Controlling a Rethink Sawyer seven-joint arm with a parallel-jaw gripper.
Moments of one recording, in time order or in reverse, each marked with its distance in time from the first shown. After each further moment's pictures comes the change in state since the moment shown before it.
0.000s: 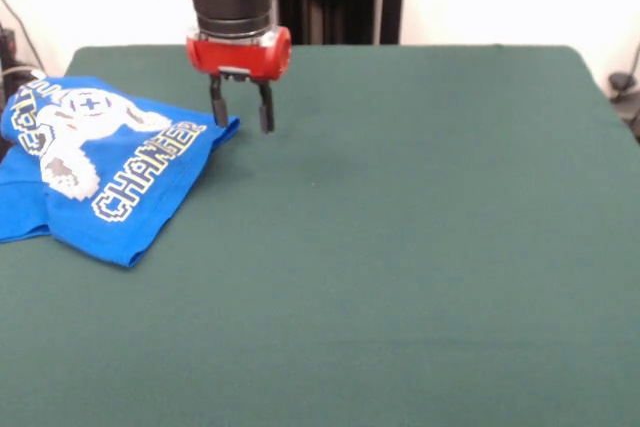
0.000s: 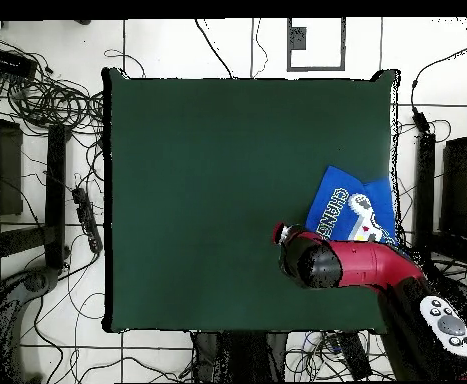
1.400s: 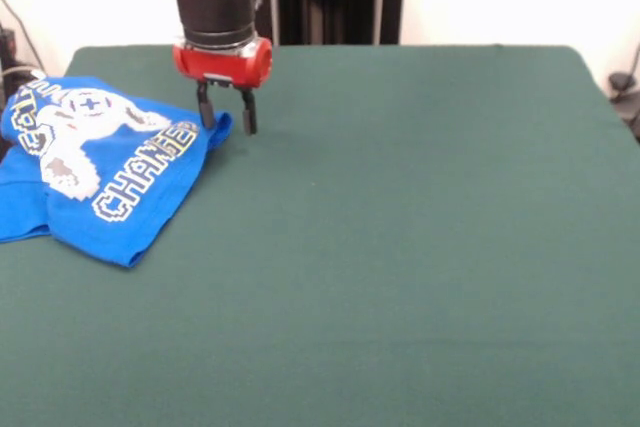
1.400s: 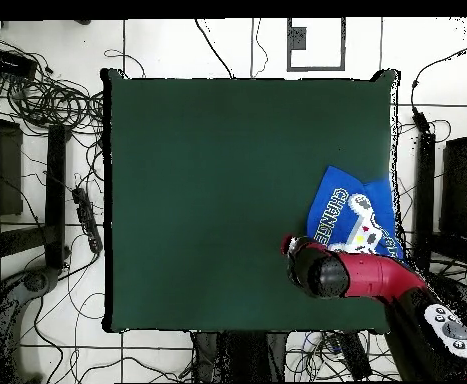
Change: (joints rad) arm -0.036 0.061 -0.056 0.001 -0.011 -0.032 0.000
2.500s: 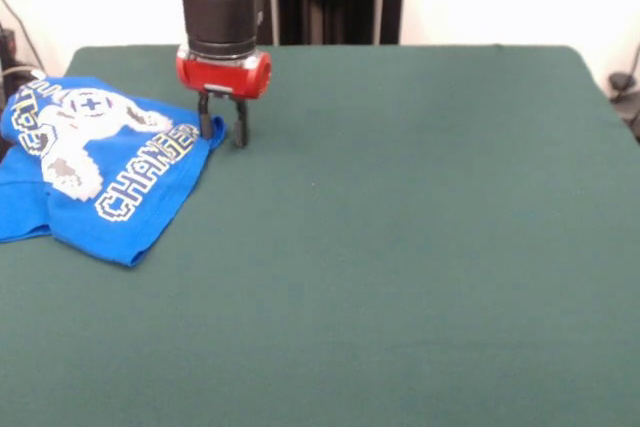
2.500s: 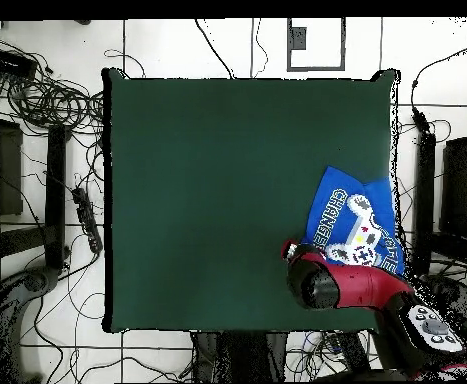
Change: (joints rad) arm 0.097 0.069 -0.154 -0.015 -0.030 -0.215 0.000
